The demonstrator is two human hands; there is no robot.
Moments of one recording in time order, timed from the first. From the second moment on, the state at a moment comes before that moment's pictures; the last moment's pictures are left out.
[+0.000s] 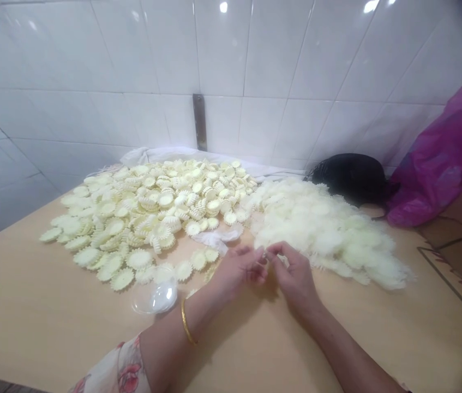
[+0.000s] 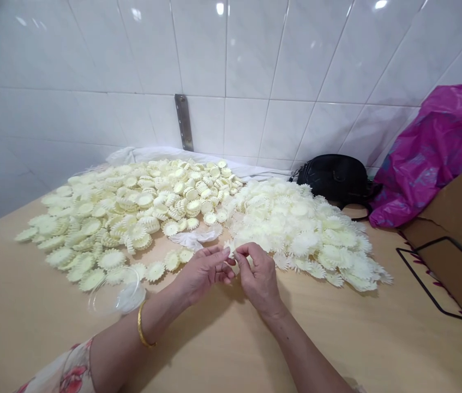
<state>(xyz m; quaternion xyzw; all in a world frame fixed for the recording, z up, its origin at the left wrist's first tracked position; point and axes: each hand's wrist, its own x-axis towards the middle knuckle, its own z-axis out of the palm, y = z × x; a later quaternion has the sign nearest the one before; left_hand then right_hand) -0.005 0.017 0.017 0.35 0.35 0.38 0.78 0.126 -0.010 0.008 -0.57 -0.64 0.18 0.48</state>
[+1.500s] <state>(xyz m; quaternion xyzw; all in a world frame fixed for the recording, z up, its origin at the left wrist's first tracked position) 0.001 0.016 0.003 0.36 0.39 0.39 0.75 0.121 -0.009 -0.002 -0.57 -0.57 0.32 0.49</state>
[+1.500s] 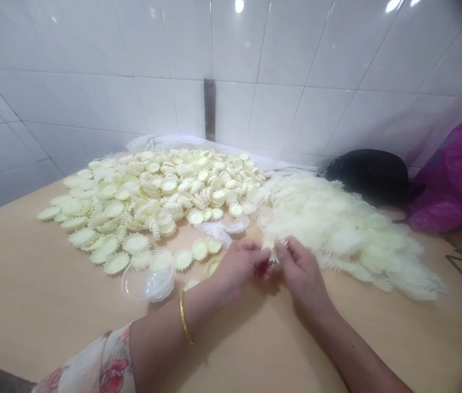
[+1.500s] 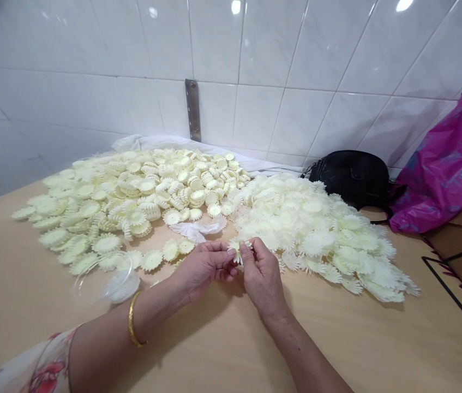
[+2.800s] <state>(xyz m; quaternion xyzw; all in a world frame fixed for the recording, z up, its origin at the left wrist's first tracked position) 0.003 0.016 0.007 0.37 0.37 0.42 0.74 0.129 0.000 -0.003 -0.51 -0.54 0.44 0.51</state>
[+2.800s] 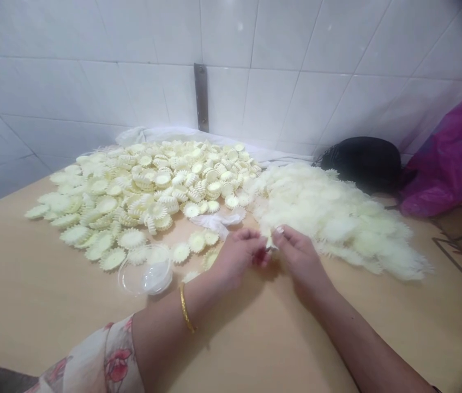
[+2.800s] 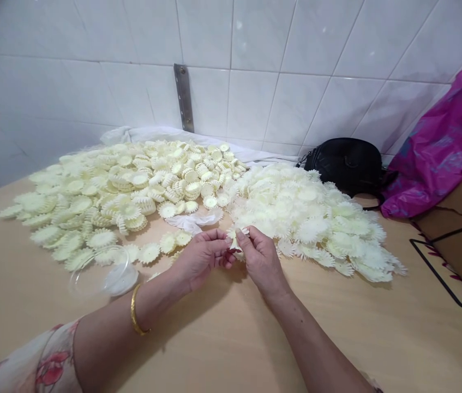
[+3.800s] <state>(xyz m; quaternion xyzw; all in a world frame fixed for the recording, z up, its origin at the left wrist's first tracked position) -0.005 0.020 0.016 0.33 0.34 0.45 0.76 0.133 -0.004 0.013 -0.57 -0.55 0.26 0.56</state>
